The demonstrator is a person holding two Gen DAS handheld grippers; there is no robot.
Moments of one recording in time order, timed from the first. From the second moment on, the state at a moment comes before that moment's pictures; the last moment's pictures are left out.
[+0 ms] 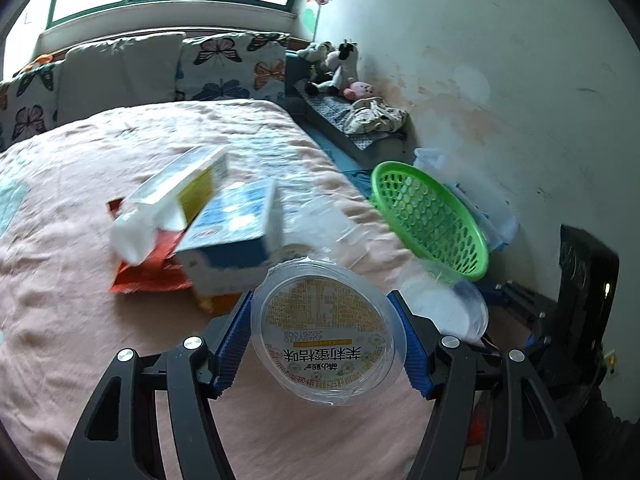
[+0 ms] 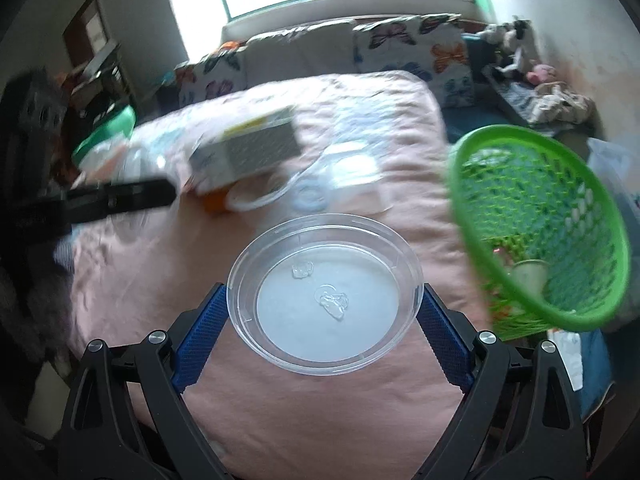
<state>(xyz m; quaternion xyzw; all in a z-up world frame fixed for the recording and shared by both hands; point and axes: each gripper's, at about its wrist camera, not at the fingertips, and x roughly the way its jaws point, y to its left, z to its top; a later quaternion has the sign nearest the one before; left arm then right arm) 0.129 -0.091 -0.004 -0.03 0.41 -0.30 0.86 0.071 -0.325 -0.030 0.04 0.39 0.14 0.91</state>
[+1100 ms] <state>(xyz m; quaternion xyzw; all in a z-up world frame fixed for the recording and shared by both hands) 0.199 -0.267 0.011 0.04 0.43 -0.35 0.83 0.112 -0.507 -0.058 0.14 0.39 -0.01 0.91</state>
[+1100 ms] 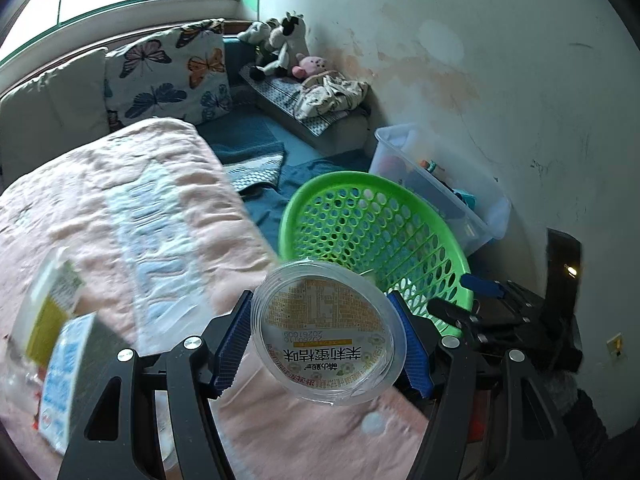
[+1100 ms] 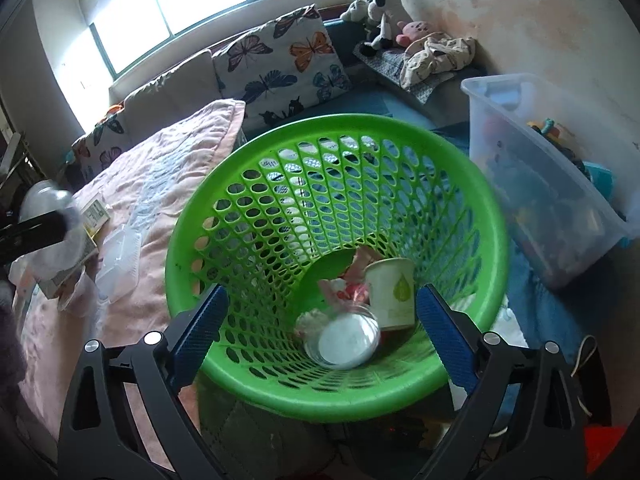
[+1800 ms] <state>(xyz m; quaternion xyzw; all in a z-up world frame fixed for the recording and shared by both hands) 0.205 -0.364 -0.024 0.09 0.46 -0.36 0.80 0.047 -0.512 -0.045 0.14 0.36 -0.02 0.92</state>
